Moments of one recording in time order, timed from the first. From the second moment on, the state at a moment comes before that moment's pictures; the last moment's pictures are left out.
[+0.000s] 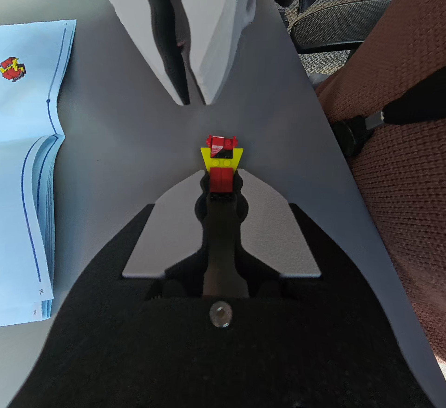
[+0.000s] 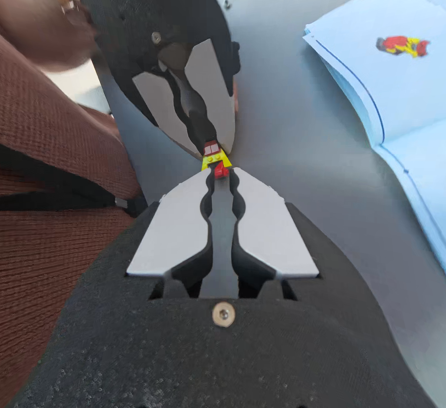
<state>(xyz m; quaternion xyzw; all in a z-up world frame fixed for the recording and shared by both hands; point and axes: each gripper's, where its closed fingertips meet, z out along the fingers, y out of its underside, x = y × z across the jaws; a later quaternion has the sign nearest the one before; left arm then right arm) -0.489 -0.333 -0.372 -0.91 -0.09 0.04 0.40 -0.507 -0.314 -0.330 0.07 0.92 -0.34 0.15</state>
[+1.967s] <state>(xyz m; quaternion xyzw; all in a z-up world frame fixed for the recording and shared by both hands) -0.485 -0.336 -0.339 -0.85 -0.03 0.28 0.45 -0.485 -0.330 -0.329 0.35 0.71 -0.49 0.37</state>
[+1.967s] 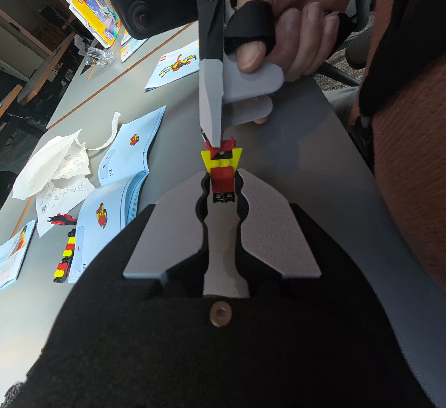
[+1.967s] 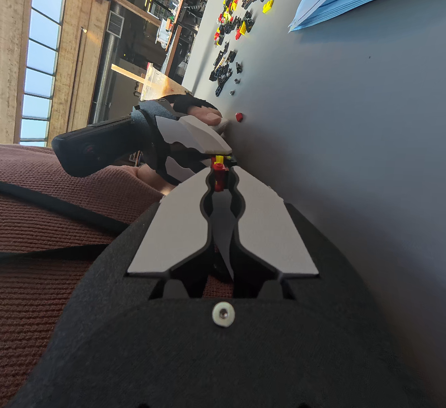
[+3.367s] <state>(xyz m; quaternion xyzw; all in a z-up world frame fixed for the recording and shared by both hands) -0.487 -0.336 -0.343 -0.87 -0.12 0.18 0.45 -0.492 -0.326 -0.321 0.39 0.64 -0.53 0.40</state>
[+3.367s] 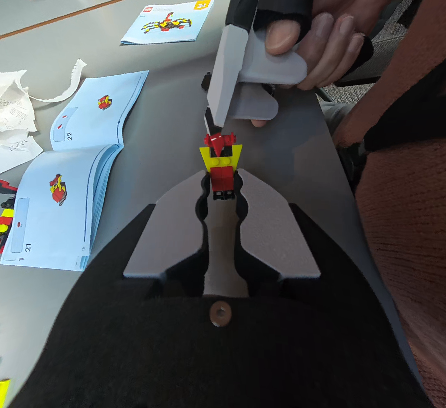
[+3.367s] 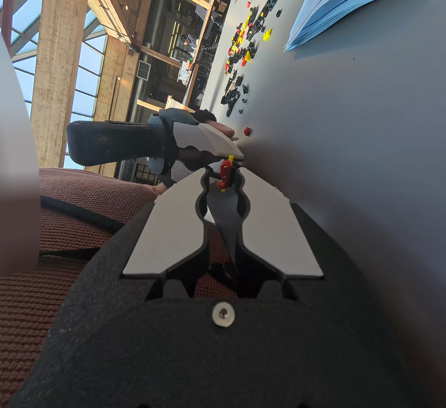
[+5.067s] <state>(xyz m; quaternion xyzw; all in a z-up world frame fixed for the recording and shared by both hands) -0.501 -0.334 -0.314 -0.82 -0.02 0.35 0.46 -0.502 -0.331 -0.306 0.39 0.63 -0.56 0.37</state>
